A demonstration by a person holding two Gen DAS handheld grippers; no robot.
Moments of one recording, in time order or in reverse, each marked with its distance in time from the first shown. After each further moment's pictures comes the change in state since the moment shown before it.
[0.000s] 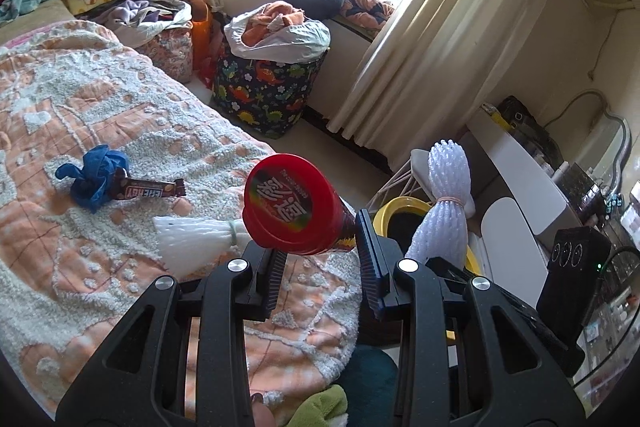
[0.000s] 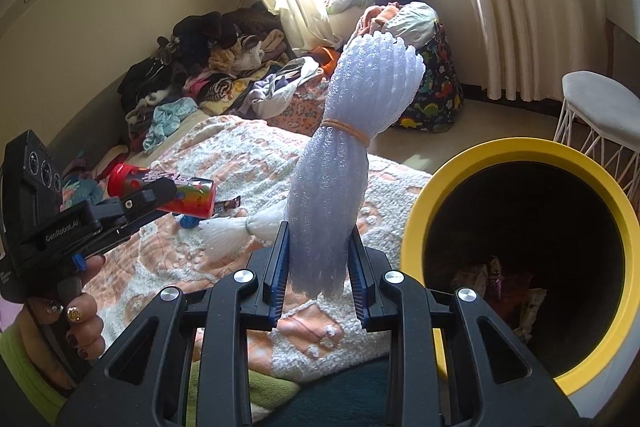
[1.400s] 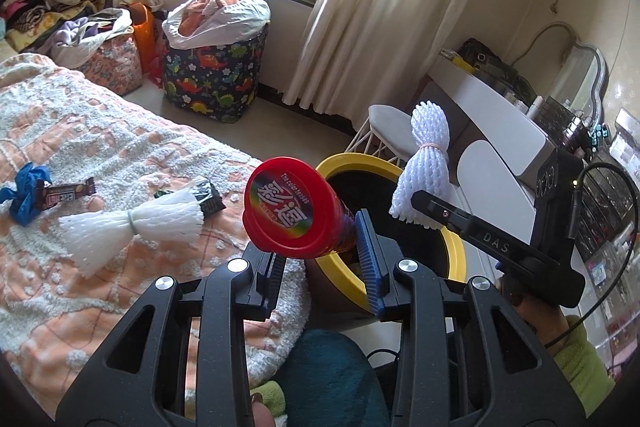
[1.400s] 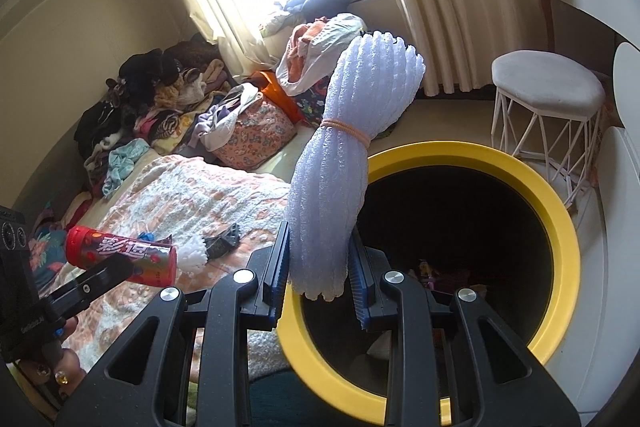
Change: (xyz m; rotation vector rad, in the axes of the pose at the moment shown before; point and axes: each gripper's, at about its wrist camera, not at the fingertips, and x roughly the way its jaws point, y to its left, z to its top) left arm 0.041 -0.070 -0.026 0.185 0.100 -0.083; right arm -0.027 -0.078 0.003 0.153 -0.064 -0.152
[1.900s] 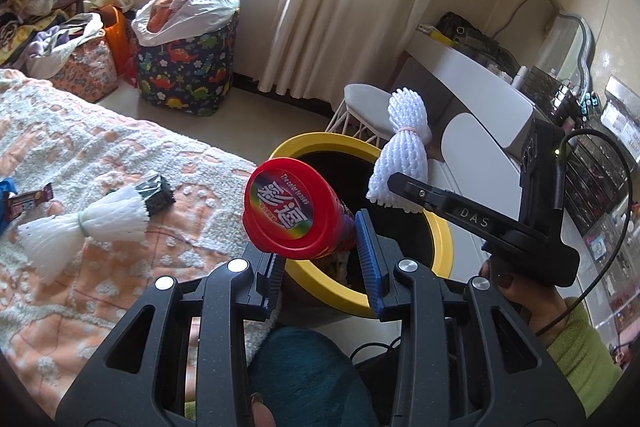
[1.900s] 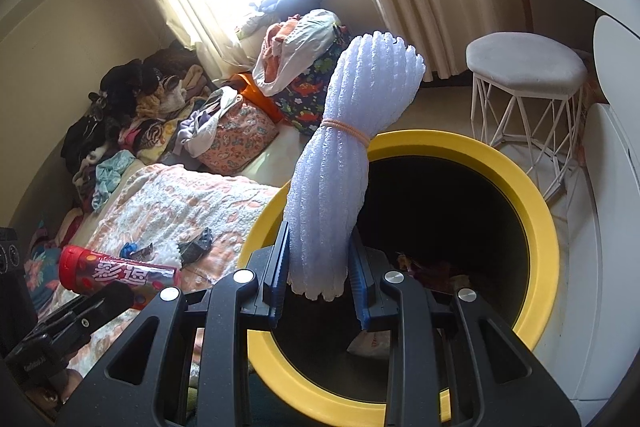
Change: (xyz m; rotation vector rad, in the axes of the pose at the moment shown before) left arm 0.029 -0.029 -0.005 0.079 0.057 -0.048; right arm 0.003 -0.033 -0.003 0.081 0.014 -0.035
